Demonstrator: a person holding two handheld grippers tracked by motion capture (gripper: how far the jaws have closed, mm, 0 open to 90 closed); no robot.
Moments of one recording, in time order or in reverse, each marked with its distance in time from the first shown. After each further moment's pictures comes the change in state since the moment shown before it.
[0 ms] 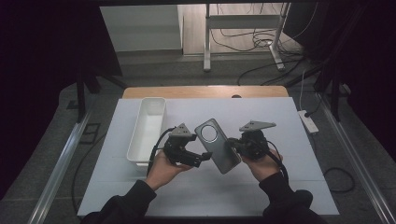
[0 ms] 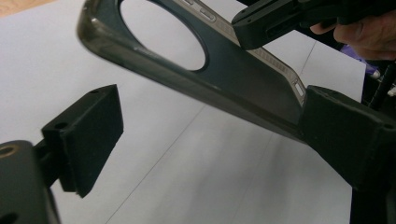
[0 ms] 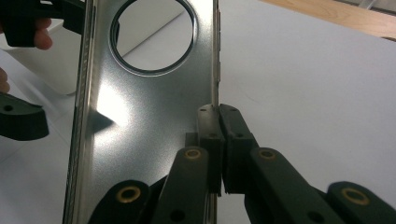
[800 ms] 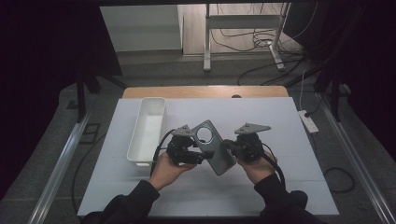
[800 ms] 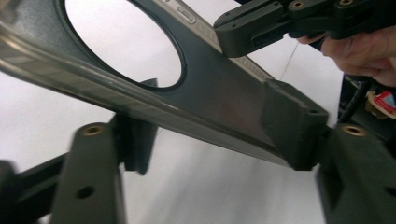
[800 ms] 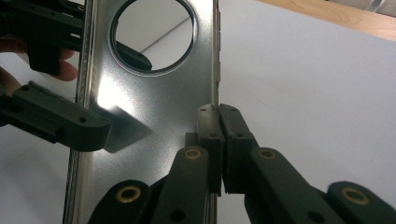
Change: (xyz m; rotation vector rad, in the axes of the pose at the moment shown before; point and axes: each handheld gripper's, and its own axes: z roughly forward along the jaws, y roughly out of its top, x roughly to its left) left arm 0.002 -0.003 0.009 0.021 -0.078 -0.057; right arm 0.011 -0.003 0.008 -0.021 0.011 -0.007
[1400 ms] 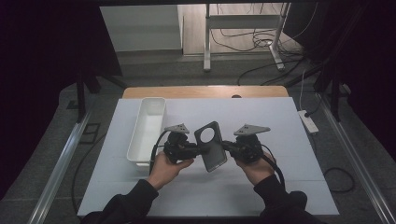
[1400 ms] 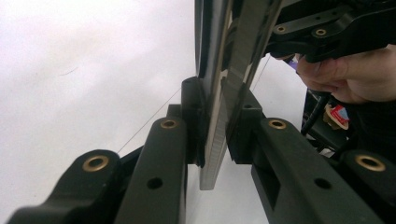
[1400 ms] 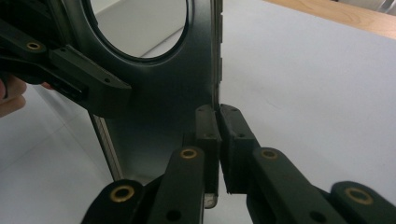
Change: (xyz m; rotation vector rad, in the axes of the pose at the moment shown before) left arm 0.010 -0.001 -0.007 -0.023 -0.106 -0.087; right arm 0.001 -0.003 0.001 -0.015 0.033 -0.009
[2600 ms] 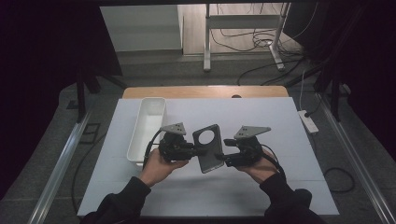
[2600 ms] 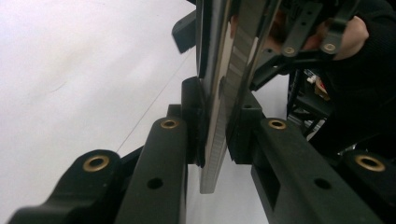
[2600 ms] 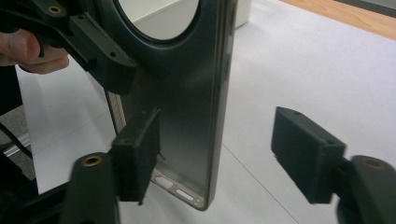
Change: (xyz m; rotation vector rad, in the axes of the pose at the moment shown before) left arm -0.008 0.007 -0.018 0.042 -0.072 0.149; right arm -0.002 -0.002 -0.001 -0.015 0.187 -0.092
